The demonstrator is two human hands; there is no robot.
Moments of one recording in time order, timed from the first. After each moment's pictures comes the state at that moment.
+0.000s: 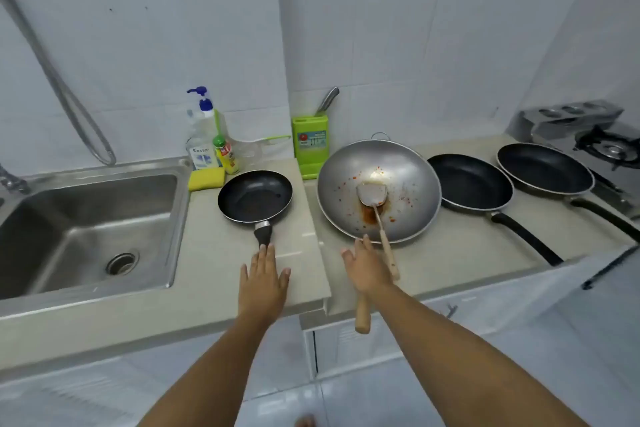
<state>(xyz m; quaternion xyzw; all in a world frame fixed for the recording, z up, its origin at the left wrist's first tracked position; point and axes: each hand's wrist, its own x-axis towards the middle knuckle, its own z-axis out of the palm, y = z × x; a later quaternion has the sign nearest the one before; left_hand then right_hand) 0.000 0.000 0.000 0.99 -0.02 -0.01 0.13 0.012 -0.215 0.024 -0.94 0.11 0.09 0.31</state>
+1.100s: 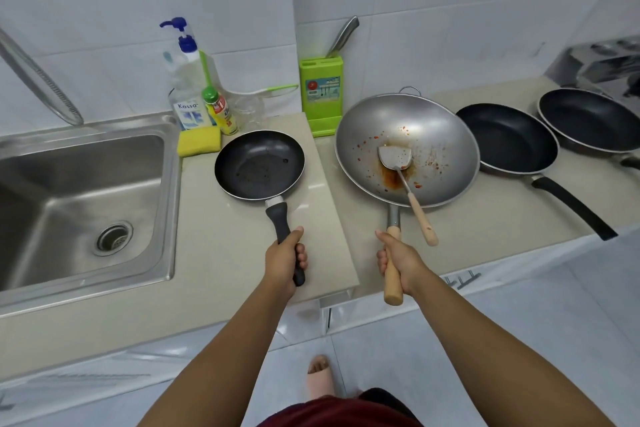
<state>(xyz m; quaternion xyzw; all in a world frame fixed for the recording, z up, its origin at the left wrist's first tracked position) 0.061 -0.004 -0.015 0.56 0.30 -0.16 0.76 0.042 -0.222 -0.036 -0.52 0.43 0.17 0.71</state>
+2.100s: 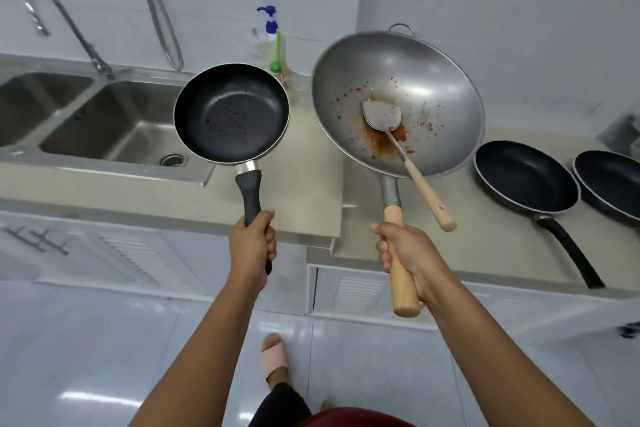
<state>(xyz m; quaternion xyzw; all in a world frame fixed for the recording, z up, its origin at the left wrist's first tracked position) -0.101 -0.023 0.058 0.54 0.30 0.09 0.78 -0.076 -0.254 0.094 -0.66 0.21 0.21 0.69</state>
